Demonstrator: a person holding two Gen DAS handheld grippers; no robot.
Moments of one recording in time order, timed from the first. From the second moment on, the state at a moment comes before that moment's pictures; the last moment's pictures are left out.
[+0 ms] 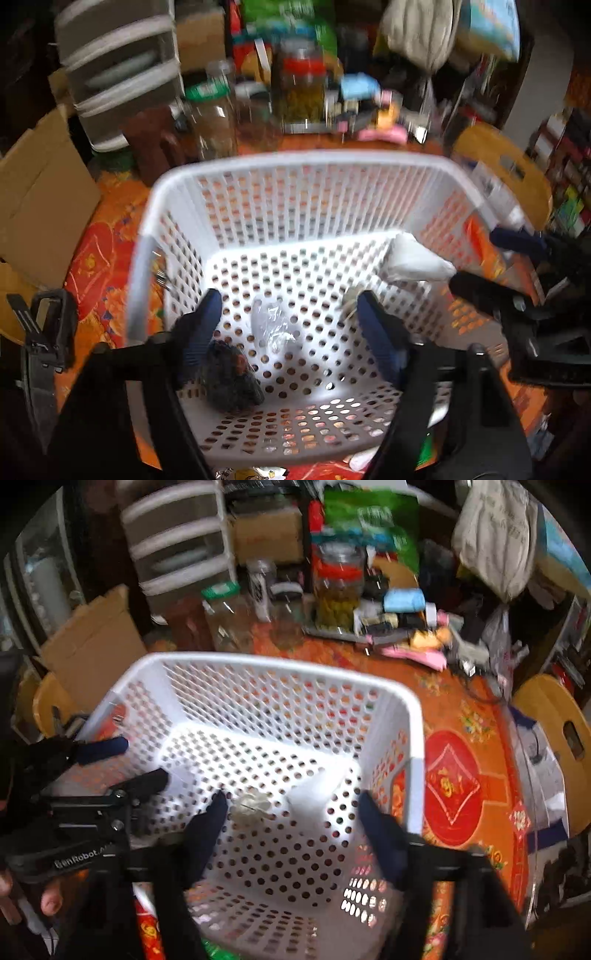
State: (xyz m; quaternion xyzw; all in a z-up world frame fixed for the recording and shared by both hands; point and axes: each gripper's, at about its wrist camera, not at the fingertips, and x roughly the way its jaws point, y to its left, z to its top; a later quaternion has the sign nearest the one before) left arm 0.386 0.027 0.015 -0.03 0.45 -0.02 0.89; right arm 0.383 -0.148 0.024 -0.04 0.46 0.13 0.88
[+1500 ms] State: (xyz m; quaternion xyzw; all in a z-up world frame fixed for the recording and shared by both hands) left arm 0.244 0.030 -0.096 0.00 0.40 -0.03 0.91; right arm 0.195 -0.204 -0.081 0.14 0.39 0.17 0.89
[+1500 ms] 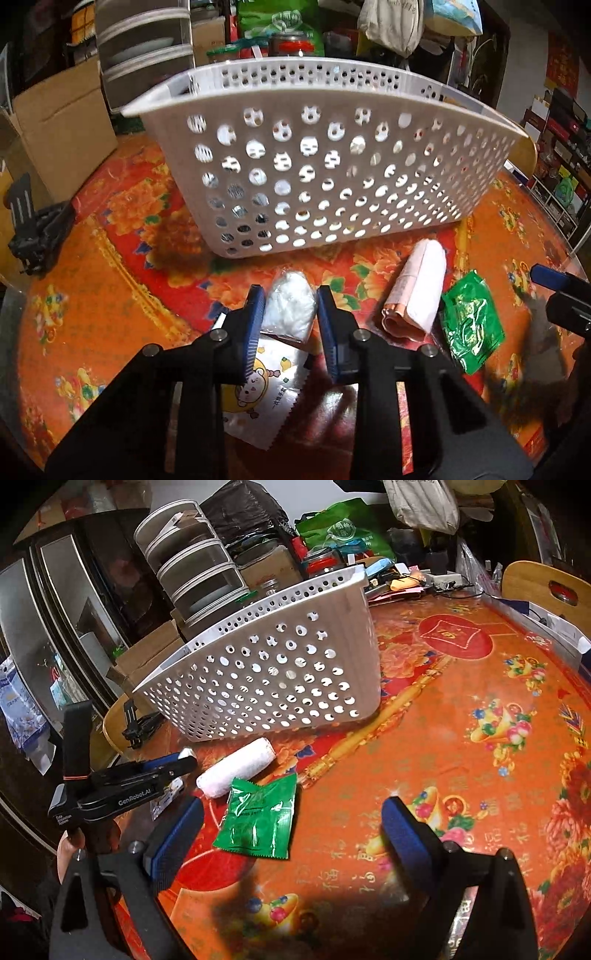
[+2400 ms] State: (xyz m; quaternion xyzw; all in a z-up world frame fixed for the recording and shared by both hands) left arm 0.242 0.072 -0.094 -0.08 0.41 -0.04 0.91; right arm 0.265 -0.079 -0.102 -0.07 0.47 0.20 0.85
